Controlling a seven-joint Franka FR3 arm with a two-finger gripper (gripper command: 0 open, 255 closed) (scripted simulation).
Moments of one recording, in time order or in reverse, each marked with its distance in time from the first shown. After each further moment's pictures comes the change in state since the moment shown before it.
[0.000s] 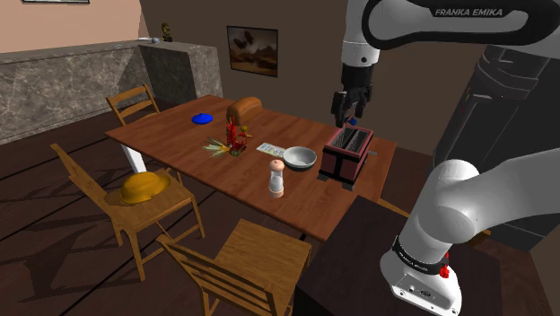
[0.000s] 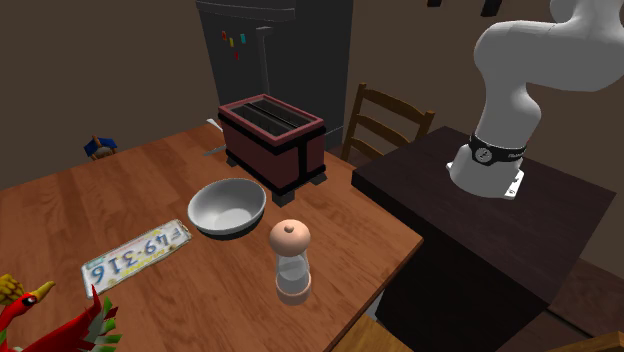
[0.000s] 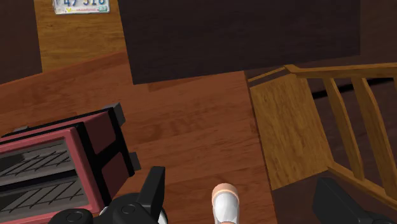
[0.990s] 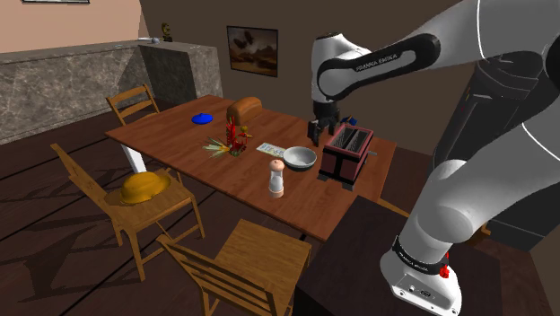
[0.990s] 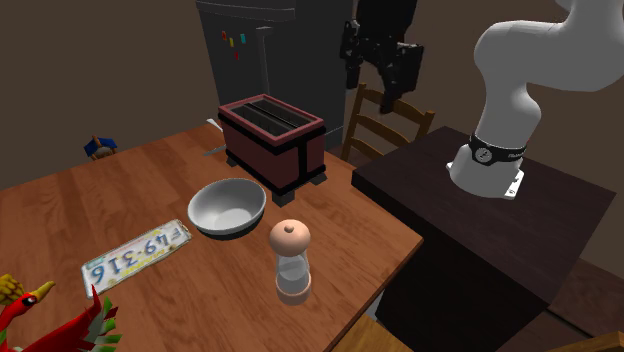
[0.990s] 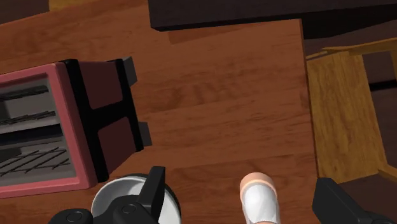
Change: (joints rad) arm -0.019 0.364 -0.082 -0.065 -0.111 0.428 -0.083
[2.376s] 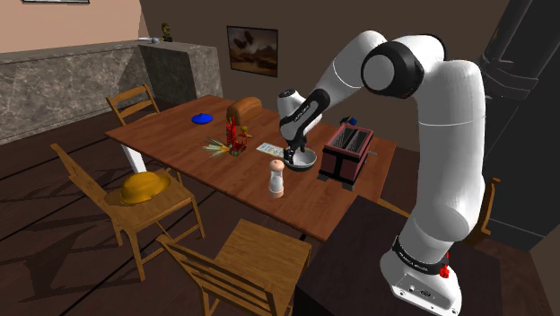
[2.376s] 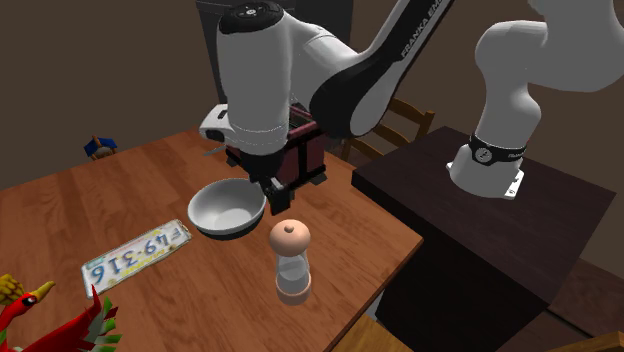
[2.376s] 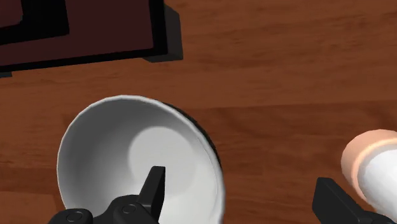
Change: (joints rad) arm -0.050 0.823 -0.054 0.392 -0.059 0.448 -0.091
